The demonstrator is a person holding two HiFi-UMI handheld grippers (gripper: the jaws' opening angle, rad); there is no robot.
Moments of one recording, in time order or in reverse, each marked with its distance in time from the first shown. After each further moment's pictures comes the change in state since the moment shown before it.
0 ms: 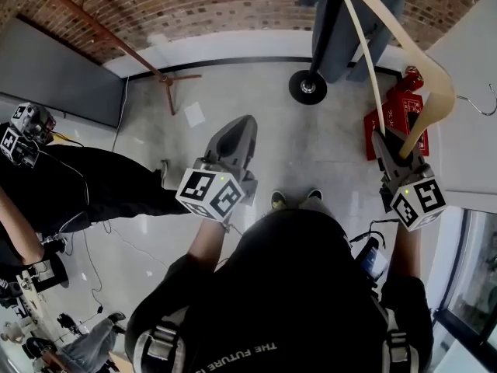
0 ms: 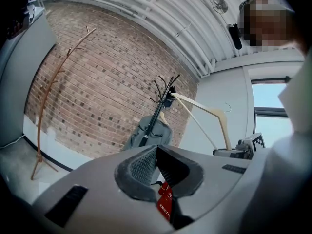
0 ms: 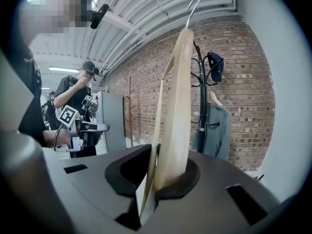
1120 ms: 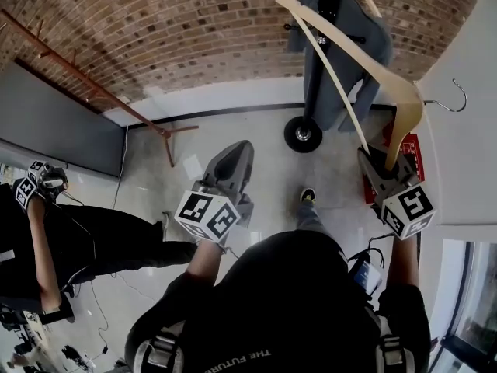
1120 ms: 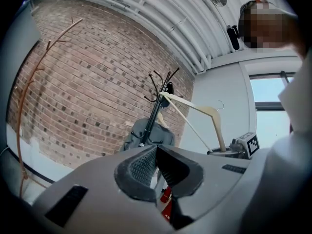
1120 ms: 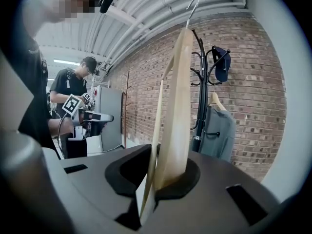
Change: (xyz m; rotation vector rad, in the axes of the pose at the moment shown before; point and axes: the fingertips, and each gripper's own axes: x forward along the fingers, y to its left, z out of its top) left arm 0.146 0.028 0.035 0.074 -0.011 -0.072; right arm 0.097 -0.108 0.018 -0.107 0.017 0.027
